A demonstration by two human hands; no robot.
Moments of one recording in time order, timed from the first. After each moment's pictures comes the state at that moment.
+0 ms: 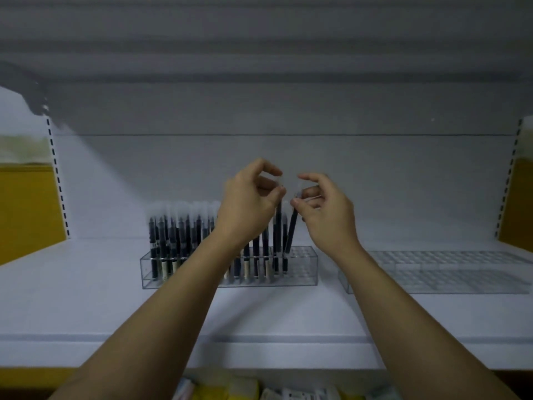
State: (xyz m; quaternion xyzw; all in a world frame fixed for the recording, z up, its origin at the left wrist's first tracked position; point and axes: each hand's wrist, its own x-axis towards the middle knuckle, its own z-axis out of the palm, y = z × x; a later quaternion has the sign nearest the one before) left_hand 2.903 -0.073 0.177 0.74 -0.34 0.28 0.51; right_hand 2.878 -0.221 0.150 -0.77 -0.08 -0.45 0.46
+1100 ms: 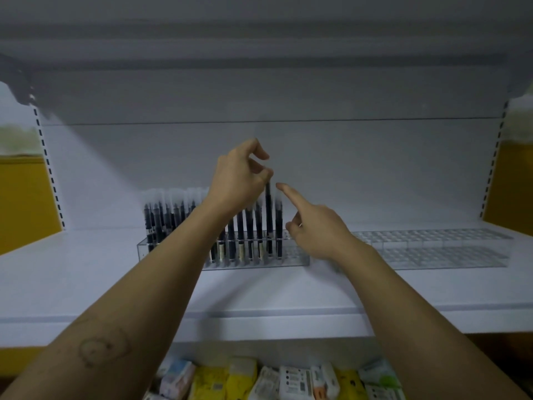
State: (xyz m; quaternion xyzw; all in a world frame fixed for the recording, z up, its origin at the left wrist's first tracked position) left_hand 2.909 -0.074 0.192 0.80 -0.31 0.29 0.42; right_hand 2.858 -0.225 0.128 -0.95 -0.04 -0.25 0.20
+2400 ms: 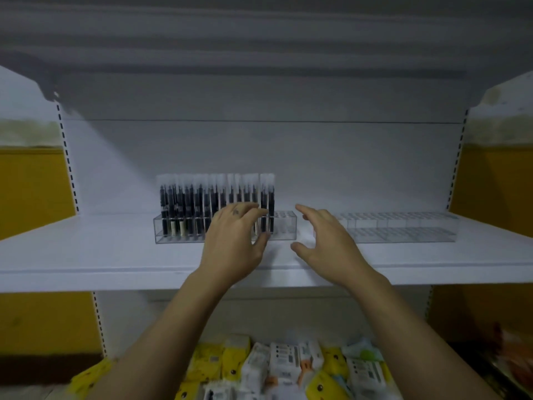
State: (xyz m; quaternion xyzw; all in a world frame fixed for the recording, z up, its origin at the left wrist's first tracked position) left_hand 2.820 -0.038 0.084 0.85 -0.32 0.38 0.20; right_hand 2.755 -0.215 0.081 -0.92 -0.02 -0.31 0.23
